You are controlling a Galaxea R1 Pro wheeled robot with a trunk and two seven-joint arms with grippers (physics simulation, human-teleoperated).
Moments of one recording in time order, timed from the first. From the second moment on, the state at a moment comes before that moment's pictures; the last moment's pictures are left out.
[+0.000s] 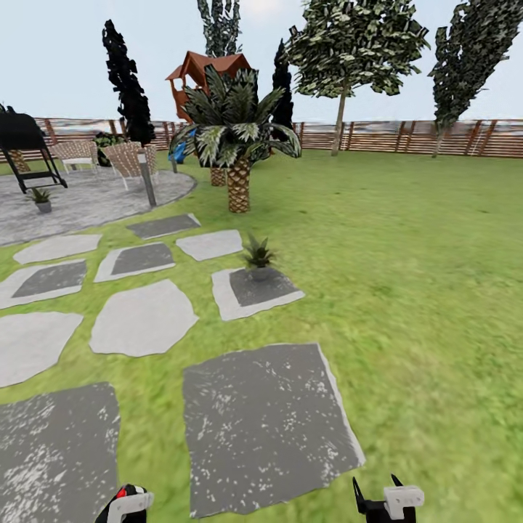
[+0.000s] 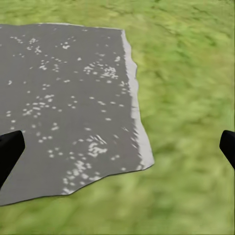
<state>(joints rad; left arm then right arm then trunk) -0.27 0.08 0.06 -0.26 0.06 -0.60 0.02 -0.35 -0.08 -0.03 -0.10 0.07 -0.84 -0.01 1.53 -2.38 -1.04</state>
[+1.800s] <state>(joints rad) -0.27 0.08 0.06 -0.26 0.06 -0.60 0.02 -0.35 -0.08 -0.03 -0.10 0.07 -0.84 -0.01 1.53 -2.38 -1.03</state>
